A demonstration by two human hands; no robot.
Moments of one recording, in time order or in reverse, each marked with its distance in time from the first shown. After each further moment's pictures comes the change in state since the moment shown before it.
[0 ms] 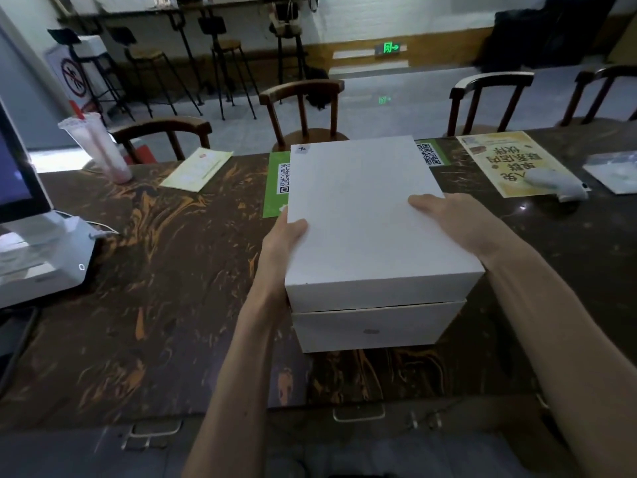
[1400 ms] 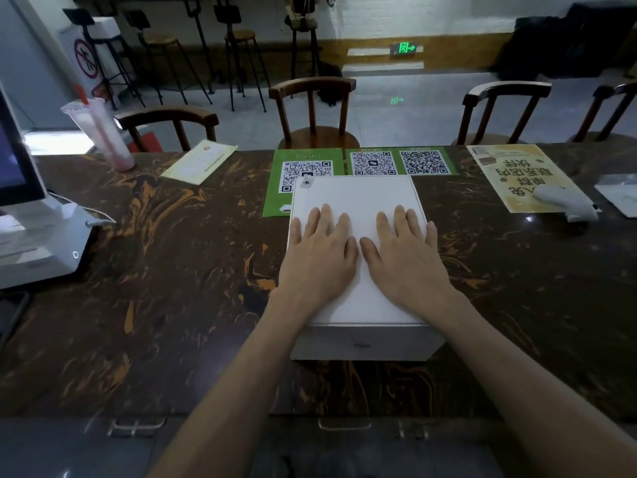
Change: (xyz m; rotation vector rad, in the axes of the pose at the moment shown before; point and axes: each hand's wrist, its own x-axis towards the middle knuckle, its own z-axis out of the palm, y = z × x) left_hand 0.035 -0.030 0.035 1.656 -0.071 0.279; right_hand 0.021 0.035 0.070 -1.011 0.109 -0.339
